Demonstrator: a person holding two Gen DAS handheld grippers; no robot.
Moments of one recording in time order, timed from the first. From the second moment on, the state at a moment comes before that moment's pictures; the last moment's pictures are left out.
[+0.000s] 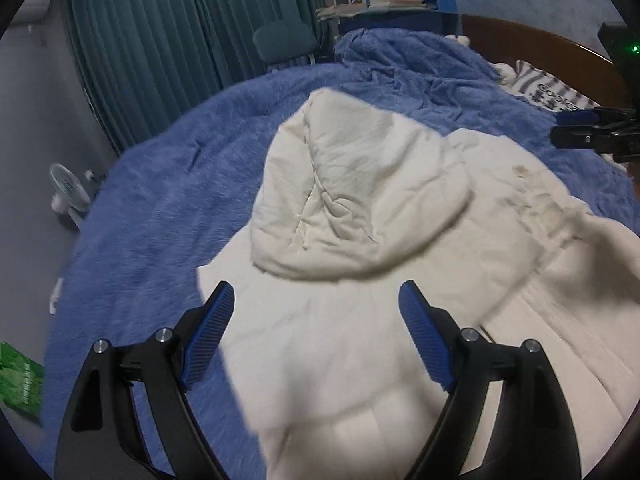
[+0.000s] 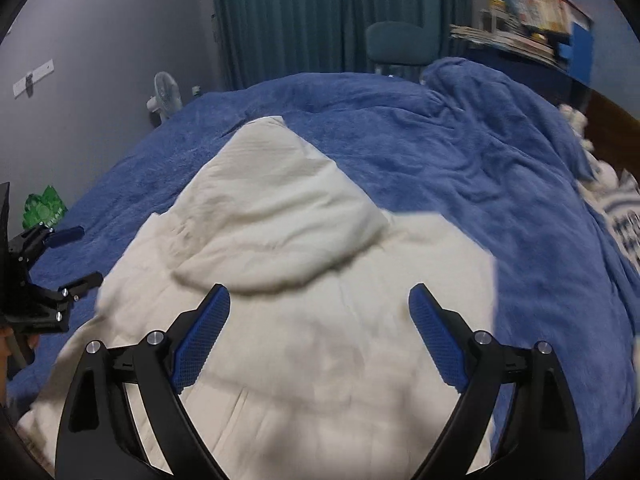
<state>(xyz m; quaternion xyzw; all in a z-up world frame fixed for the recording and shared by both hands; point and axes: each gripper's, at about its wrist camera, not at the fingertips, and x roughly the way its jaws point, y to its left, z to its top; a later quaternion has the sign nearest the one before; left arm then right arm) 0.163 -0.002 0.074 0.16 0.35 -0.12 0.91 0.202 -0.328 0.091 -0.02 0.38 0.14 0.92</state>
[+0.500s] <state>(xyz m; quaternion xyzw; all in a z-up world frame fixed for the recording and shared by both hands) 0.005 0.018 0.112 0.08 0.37 -0.12 0.92 -0.004 -0.393 0.083 0.05 0.37 0.05 0.93</state>
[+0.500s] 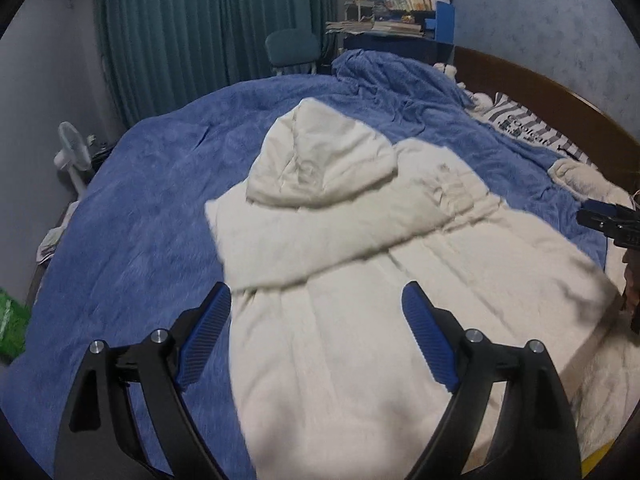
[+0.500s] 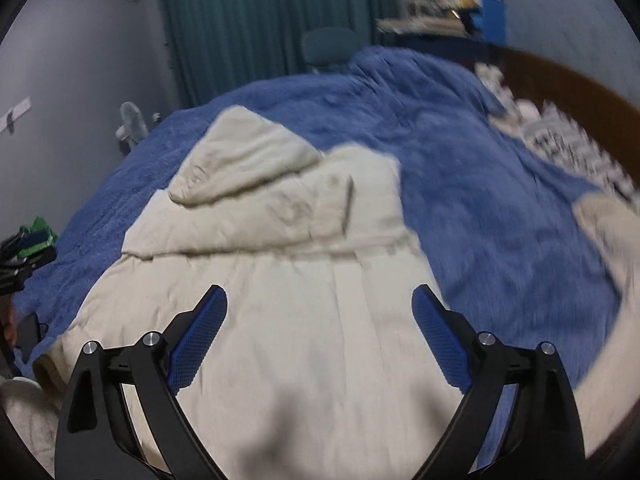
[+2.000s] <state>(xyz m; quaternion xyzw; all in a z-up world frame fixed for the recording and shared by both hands) -0.115 0.073 0.042 0.04 0.53 -0.10 0.84 -0.078 -0.484 0.019 0.11 0.54 0.07 0.83</state>
